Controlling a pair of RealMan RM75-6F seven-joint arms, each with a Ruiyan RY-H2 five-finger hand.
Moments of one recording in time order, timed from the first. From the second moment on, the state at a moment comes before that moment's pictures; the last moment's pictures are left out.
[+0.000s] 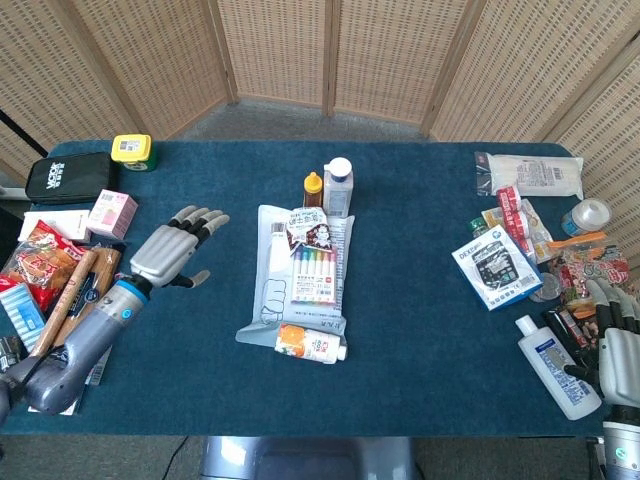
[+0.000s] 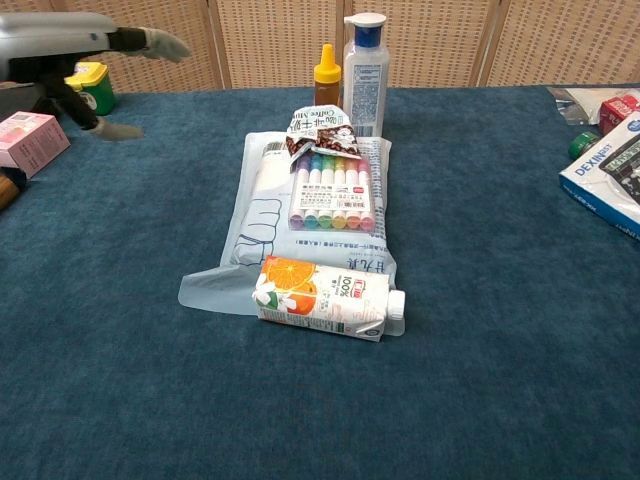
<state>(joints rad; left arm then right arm) -0.73 -1.25 -0.24 -1.53 1.30 0.79 0.05 0.03 -1.10 0.14 -1.80 -1.32 1.54 -0.07</state>
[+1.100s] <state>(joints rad) -1.16 -1.83 -0.28 -0.79 1.20 0.53 0.01 -0.09 -1.09 0.13 -1.80 -1.25 1.63 -0.01</state>
